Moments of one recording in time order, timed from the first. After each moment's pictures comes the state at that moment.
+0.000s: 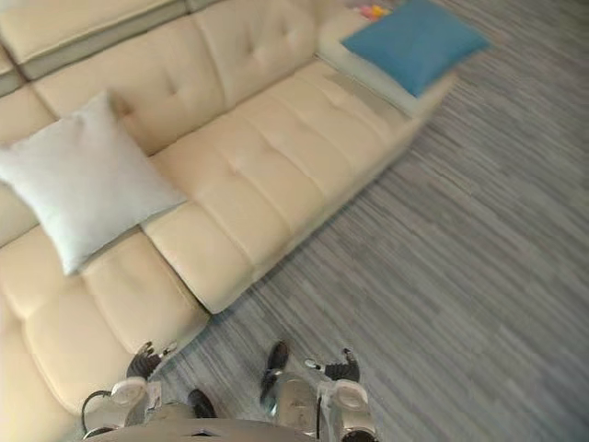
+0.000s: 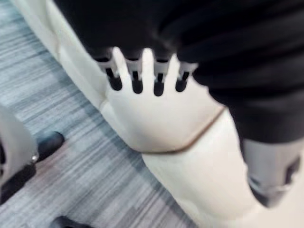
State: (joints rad) left arm 0.05 0.04 0.10 0.90 0.02 -0.04 0.15; right arm 0.03 -0.05 -0.21 0.87 -0.02 -0.03 -0.22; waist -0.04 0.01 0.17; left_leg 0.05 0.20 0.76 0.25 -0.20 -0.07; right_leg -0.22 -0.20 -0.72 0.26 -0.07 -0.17
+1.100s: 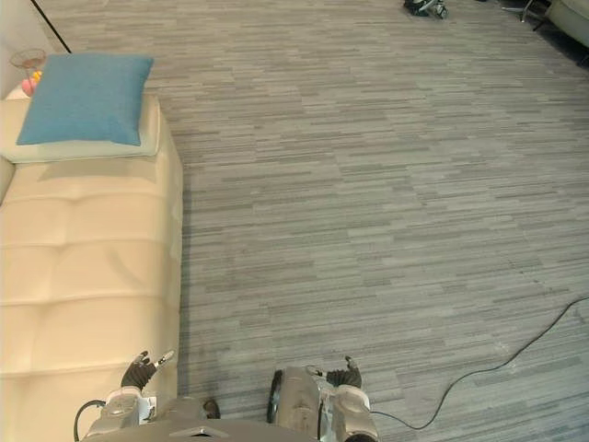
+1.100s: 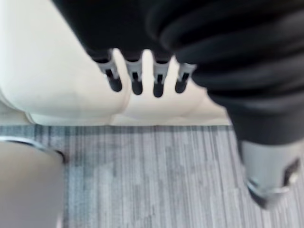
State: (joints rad) left arm 0.06 0.06 0.06 0.91 -0.04 -0.04 0.15; right arm 0.01 -0.05 -0.21 0.88 -0.01 -0.03 -0.20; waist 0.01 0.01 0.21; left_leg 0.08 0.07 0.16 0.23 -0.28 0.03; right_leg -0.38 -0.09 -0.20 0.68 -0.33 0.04
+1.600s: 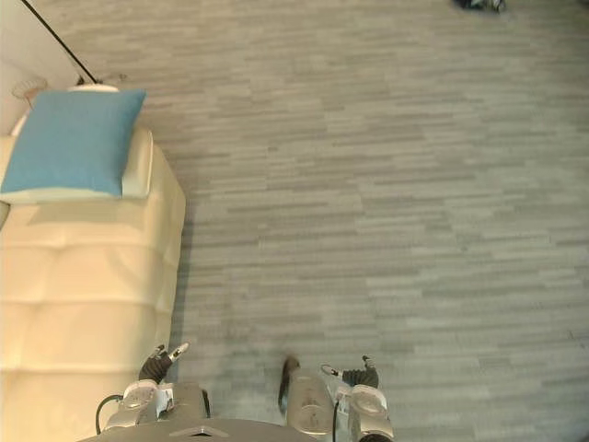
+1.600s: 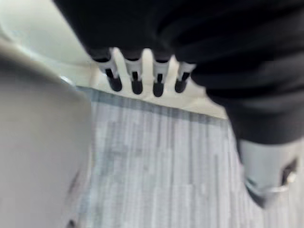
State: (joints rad) left arm 0.04 0.00 0.10 0.91 -0.04 -0.06 0.15; right arm 0.05 -0.07 -0.24 0.88 -0.02 -0.02 -0.20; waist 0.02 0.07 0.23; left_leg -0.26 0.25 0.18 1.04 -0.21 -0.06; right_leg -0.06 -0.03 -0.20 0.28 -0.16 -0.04
